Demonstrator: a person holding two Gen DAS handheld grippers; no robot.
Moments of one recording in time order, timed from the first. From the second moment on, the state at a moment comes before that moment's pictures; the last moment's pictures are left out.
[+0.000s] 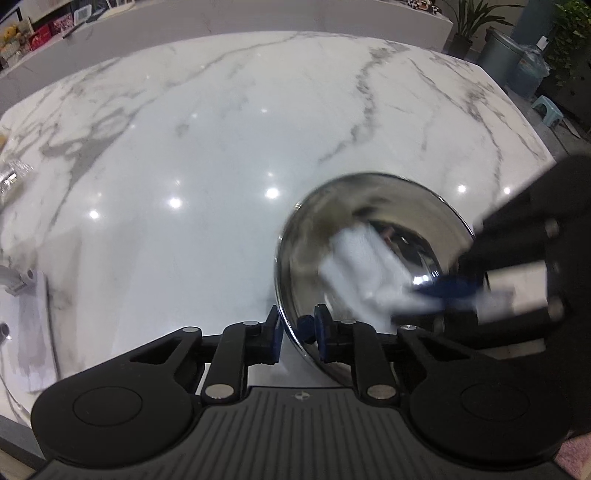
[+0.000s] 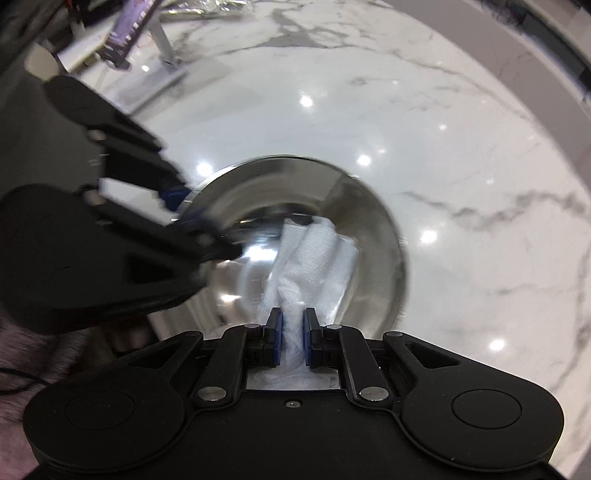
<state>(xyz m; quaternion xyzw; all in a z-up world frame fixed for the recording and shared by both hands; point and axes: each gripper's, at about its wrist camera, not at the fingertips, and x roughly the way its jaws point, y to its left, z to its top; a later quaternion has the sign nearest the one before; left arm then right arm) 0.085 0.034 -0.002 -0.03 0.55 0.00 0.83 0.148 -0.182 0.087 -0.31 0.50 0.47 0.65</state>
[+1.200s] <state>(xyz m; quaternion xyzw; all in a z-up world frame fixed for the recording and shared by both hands) 0.079 0.040 -0.005 -0.06 0.56 -0.02 0.83 0.146 -0.208 0.084 -0.35 0.49 0.46 0.65</state>
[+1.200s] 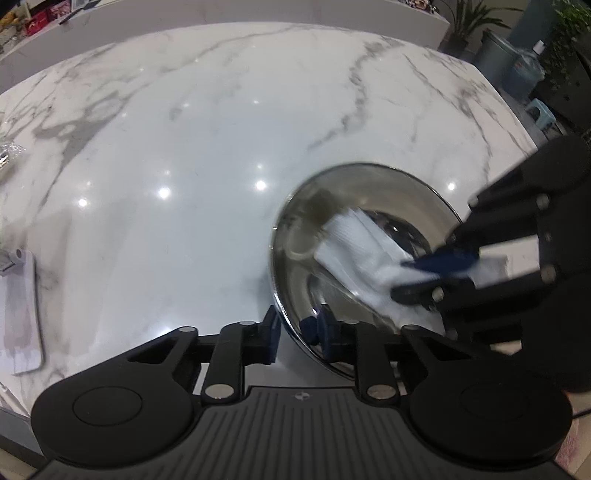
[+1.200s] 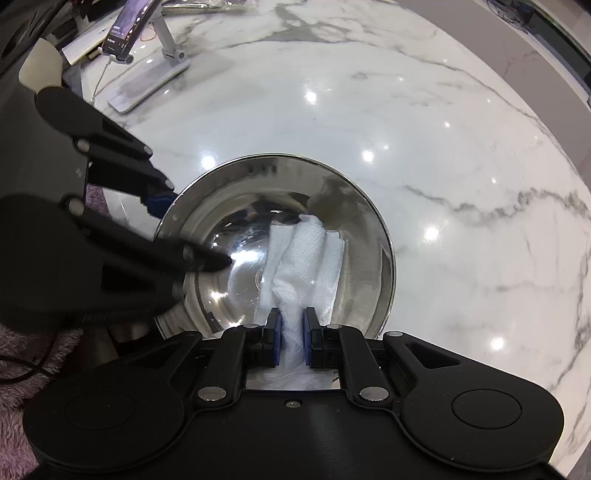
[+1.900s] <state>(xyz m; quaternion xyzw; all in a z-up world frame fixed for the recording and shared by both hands) 0.085 0.040 -0.004 -0.04 0.54 -0.03 0.84 0.162 -0.163 0.067 -0.33 0.49 0.47 0.66</state>
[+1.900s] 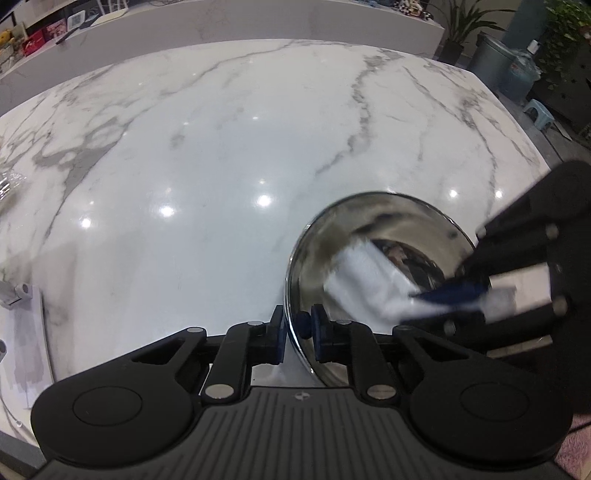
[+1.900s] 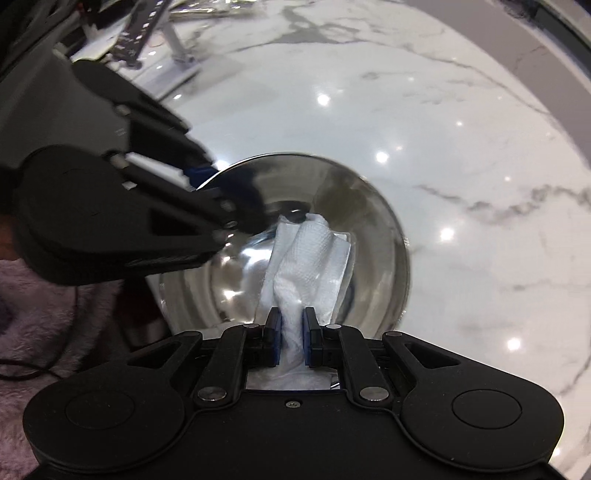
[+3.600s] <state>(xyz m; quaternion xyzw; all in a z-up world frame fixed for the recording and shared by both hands) 0.078 0.043 -0.001 -0.10 0.52 -0.01 0.85 0.204 -0.276 0.020 0.27 0.46 0.44 0.72</state>
